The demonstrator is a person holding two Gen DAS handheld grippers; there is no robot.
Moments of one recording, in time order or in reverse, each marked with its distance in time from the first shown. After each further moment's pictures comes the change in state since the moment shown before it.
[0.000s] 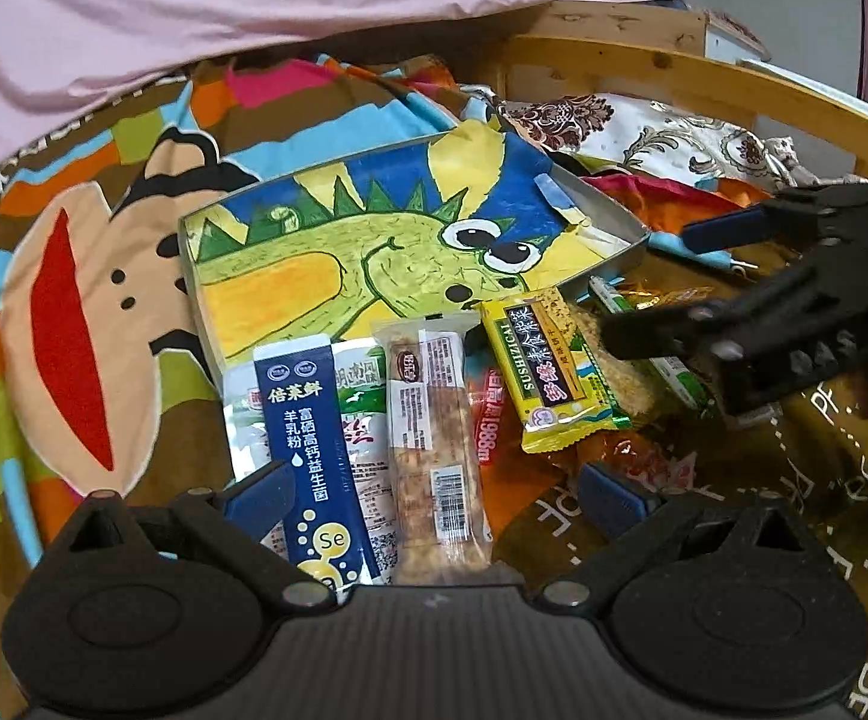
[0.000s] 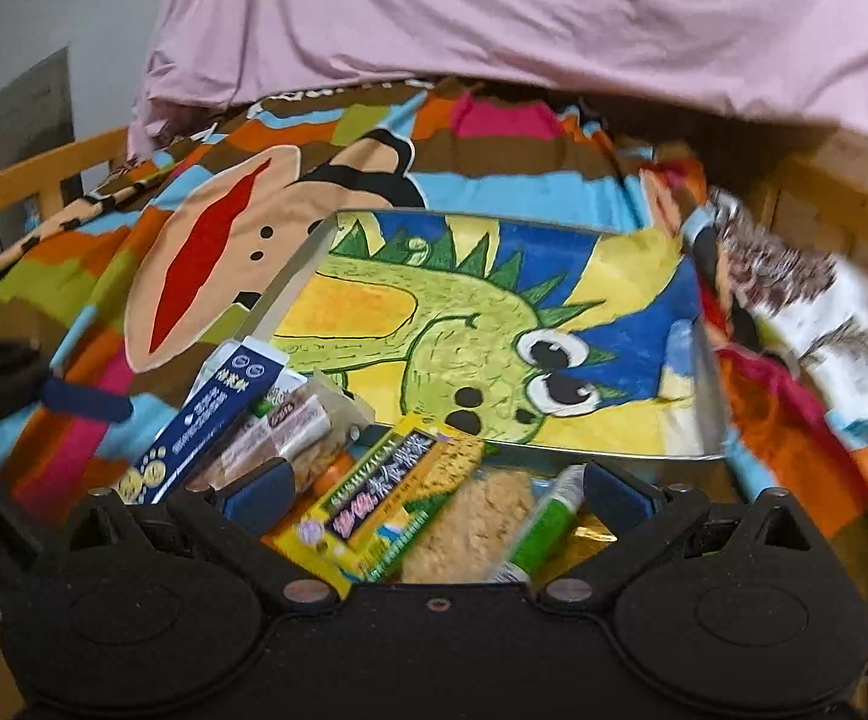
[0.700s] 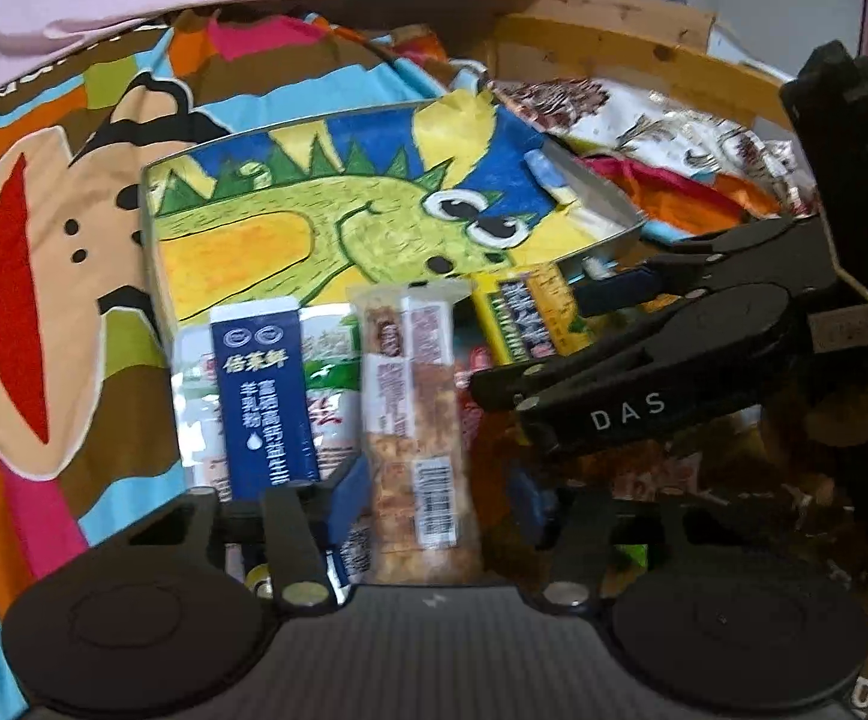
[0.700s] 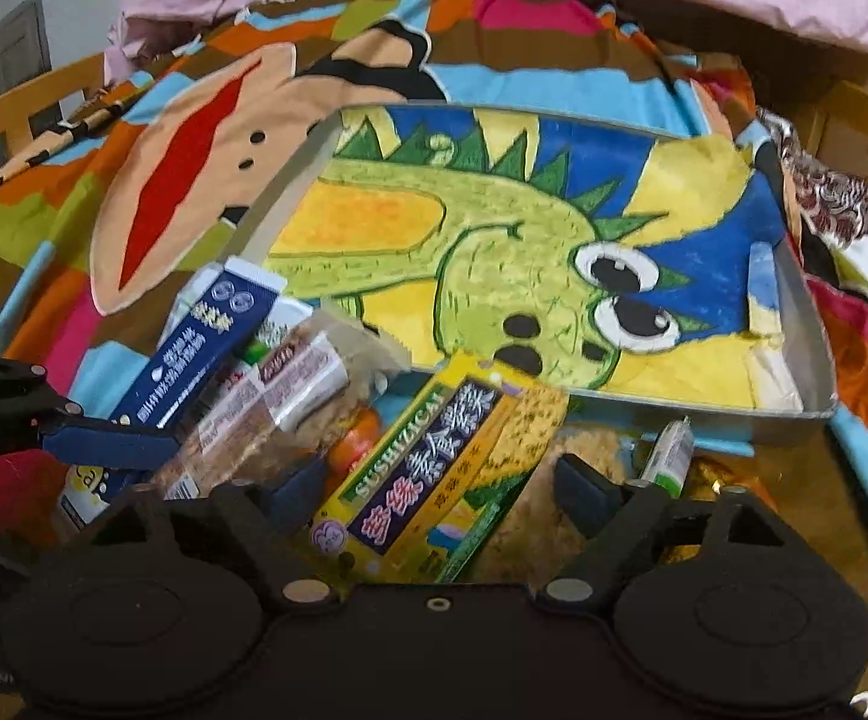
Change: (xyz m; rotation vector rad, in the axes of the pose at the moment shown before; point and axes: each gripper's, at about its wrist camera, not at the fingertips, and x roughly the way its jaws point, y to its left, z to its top) left arm 0.029 0.012 -0.005 -0.053 0.040 -0.078; right arm 0.067 0.024 -0.004 -0.009 0.169 -0.013
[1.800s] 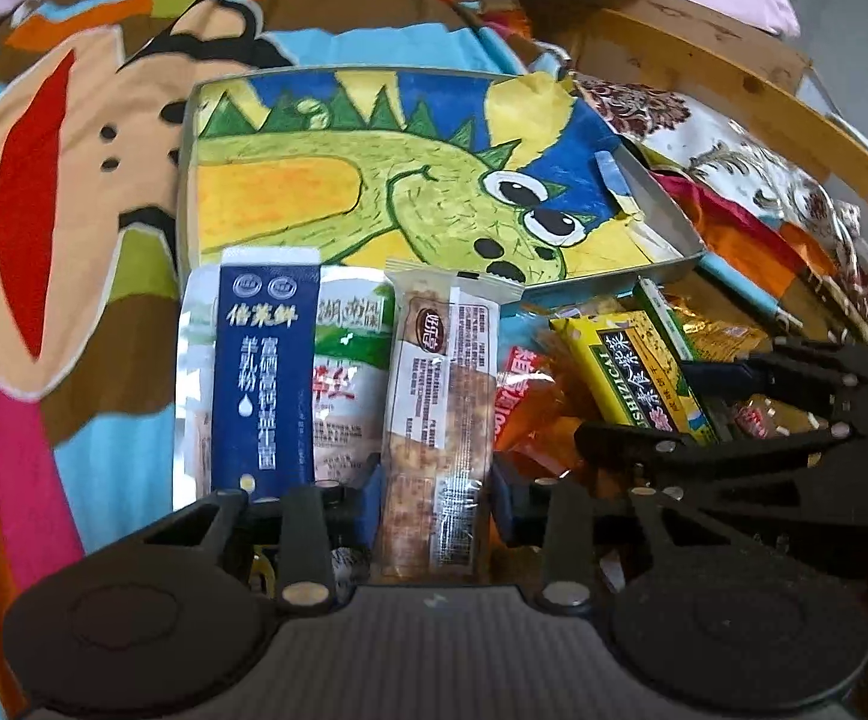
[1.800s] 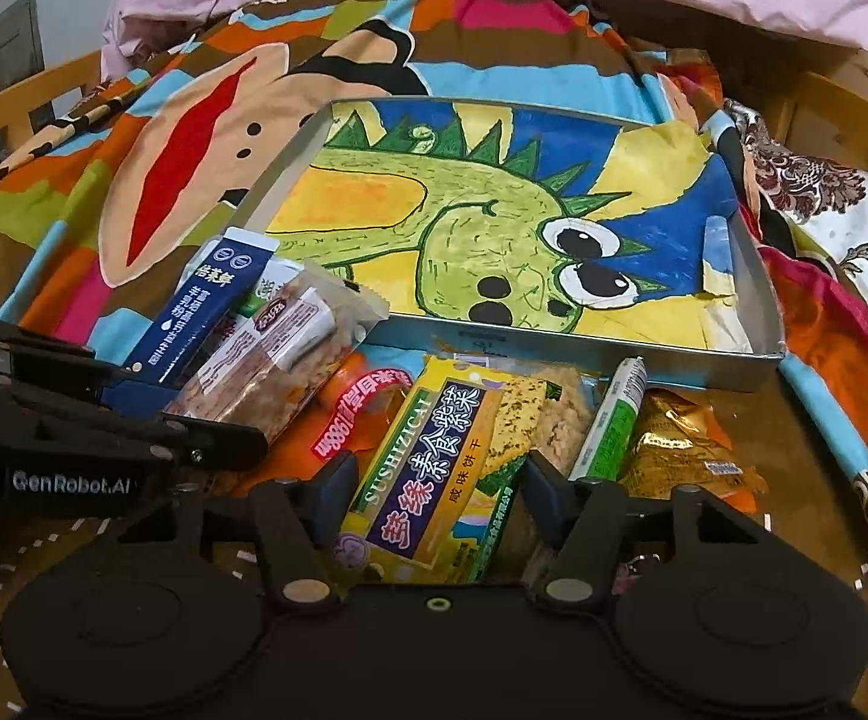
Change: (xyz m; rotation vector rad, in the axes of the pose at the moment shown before) left arm 0.015 0.009 0.007 -0.238 0.069 0.005; right arm -0.033 -0.002 -0.026 0.008 -0.005 -0.024
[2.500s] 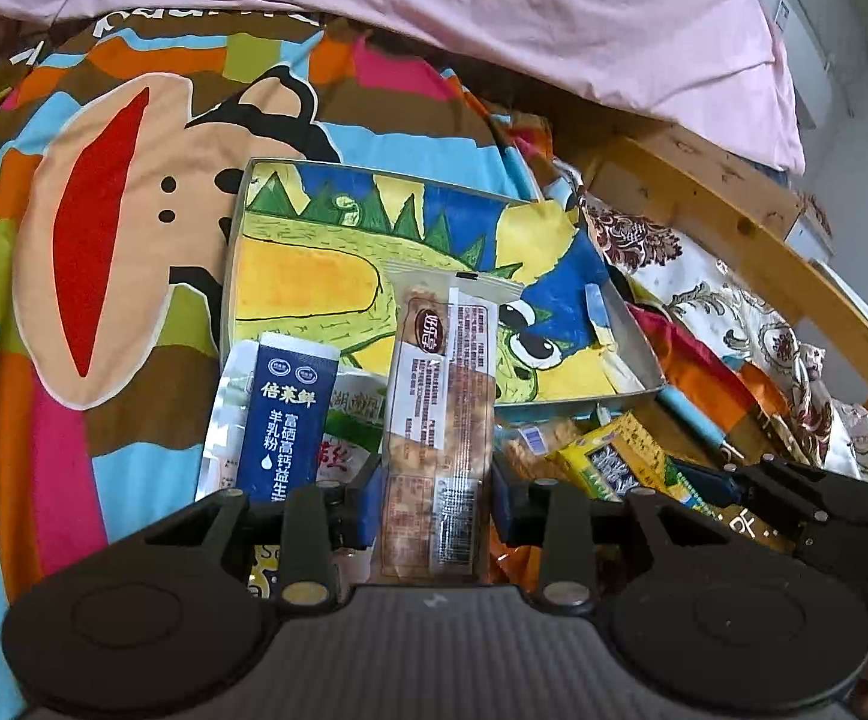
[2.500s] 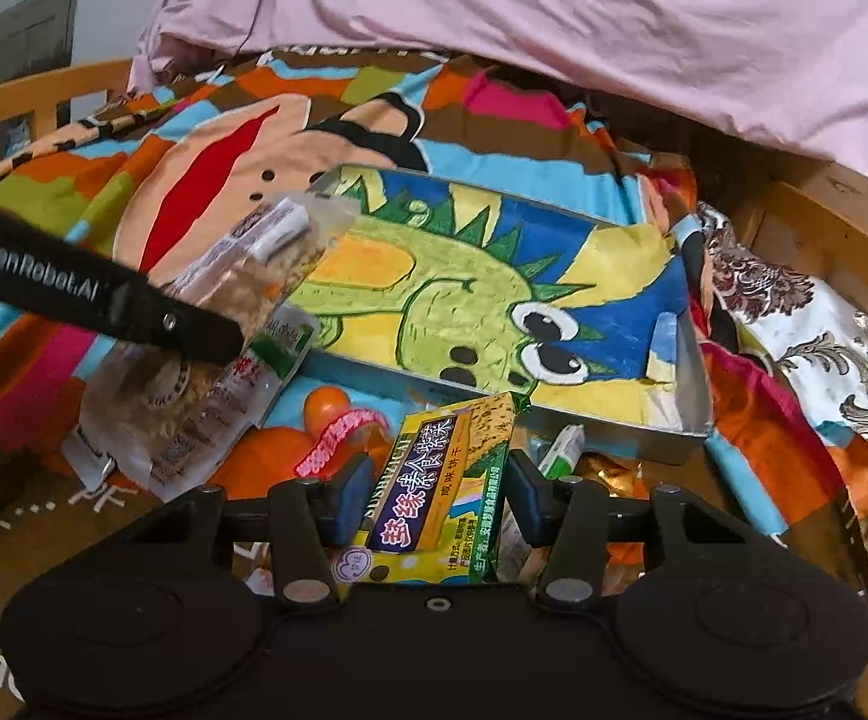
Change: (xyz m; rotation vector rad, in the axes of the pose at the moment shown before) left arm -0.048 0.004 0.009 -0.152 -0.186 -0.044; right arm -0.034 0.008 -0.008 -0.130 -0.136 -0.087
